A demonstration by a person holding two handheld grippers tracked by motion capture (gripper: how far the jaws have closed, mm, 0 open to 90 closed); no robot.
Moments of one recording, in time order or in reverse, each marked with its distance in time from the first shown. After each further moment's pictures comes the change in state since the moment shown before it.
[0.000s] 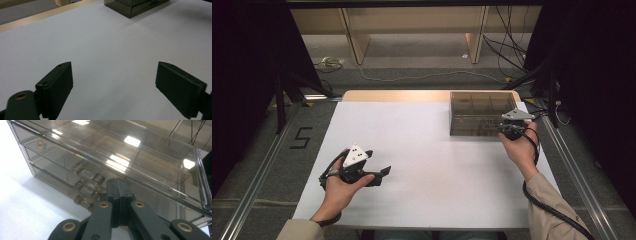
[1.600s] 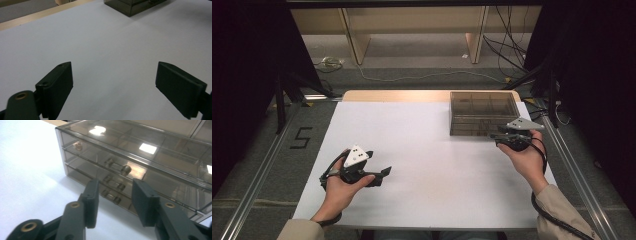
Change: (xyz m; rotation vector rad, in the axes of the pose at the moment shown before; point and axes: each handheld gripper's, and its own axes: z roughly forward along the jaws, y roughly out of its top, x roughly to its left) left arm -0.001 -0.001 0.001 0.007 0.003 -0.002; right arm 0.011 -0.016 -0.030 -0.074 0.145 0.045
